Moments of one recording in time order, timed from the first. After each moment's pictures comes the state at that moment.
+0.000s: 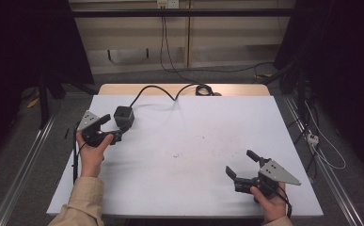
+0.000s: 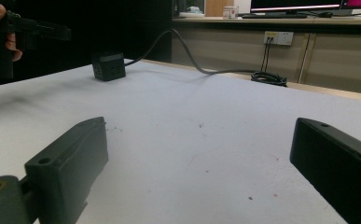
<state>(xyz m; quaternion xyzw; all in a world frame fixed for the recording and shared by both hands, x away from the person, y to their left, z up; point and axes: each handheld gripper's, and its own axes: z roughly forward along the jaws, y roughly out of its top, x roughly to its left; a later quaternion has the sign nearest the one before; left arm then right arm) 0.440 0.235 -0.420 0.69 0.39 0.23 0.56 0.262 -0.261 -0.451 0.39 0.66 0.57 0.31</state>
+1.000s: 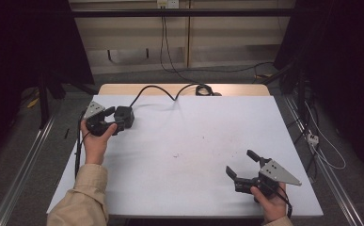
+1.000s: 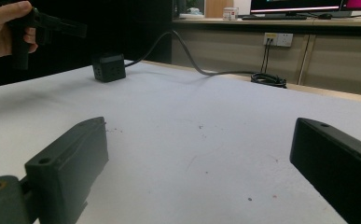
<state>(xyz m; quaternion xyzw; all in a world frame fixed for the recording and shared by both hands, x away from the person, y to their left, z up) 0.469 0.224 -0.408 0.72 0.39 0.23 0.53 0.262 -0.262 -0.450 0.39 0.65 0.57 0.31</state>
